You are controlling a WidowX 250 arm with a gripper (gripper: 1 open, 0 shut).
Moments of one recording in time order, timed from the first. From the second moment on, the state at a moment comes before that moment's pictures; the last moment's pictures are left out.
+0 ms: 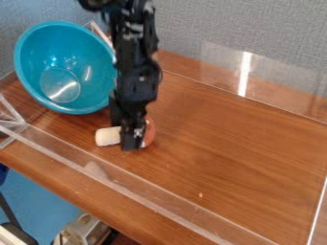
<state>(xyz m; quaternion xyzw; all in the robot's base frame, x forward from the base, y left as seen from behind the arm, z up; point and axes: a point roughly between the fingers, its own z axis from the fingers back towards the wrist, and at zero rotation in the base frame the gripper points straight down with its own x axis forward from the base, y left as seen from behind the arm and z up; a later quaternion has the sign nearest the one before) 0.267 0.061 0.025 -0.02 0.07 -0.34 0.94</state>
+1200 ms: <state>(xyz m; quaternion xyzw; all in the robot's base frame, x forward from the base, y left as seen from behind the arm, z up) 0.286 0.074 0.029 -0.03 0.03 -0.30 0.95</state>
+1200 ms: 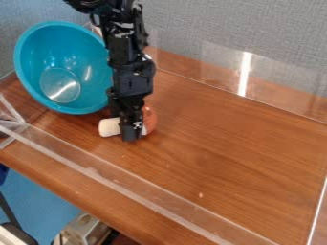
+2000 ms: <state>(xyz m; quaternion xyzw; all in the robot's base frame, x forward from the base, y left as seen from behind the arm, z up) 0.278 0.056 0.033 -0.01 0.01 -0.23 0.97</state>
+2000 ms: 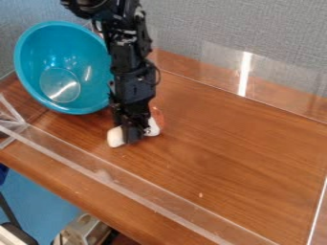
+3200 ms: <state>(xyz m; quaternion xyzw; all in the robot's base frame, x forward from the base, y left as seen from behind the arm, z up) 0.262 0.062 0.068 0.00 0.02 -0.24 0.97</state>
